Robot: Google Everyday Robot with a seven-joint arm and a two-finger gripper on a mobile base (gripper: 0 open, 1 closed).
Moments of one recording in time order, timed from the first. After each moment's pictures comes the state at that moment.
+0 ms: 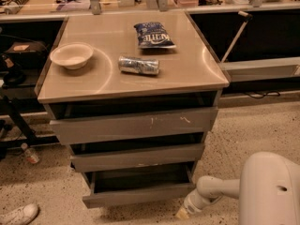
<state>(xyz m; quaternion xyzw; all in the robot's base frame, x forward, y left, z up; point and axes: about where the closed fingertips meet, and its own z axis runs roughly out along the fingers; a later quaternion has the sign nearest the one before) 0.431 -0.151 0.181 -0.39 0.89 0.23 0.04</state>
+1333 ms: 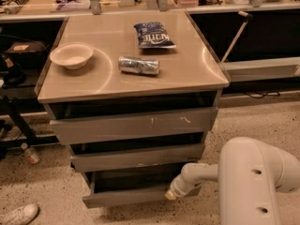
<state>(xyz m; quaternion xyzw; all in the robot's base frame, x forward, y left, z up) 0.512 -0.103 0.199 -0.44 0.87 0.18 0.11</state>
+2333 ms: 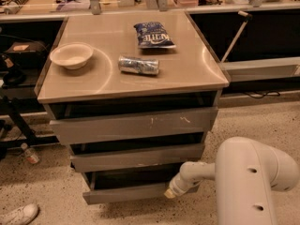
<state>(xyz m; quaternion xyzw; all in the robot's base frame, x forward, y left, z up) 0.524 -0.097 0.195 -0.44 0.87 0.17 0.11</state>
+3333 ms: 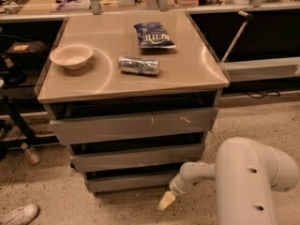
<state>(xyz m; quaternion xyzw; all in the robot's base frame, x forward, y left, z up) 0.524 -0.097 0.195 -0.44 0.87 0.18 0.11</state>
